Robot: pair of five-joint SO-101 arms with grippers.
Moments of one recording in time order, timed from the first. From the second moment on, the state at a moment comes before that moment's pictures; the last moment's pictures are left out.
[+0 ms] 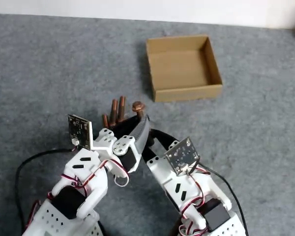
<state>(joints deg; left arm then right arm) 30.5 -89.5 79.4 27.7 31.6 -39.8 -104.9 86.0 39.4 9.1</state>
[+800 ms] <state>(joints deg) 32.0 -89.5 81.1 29.5 31.3 -35.9 -104.8 86.0 39.4 9.1</state>
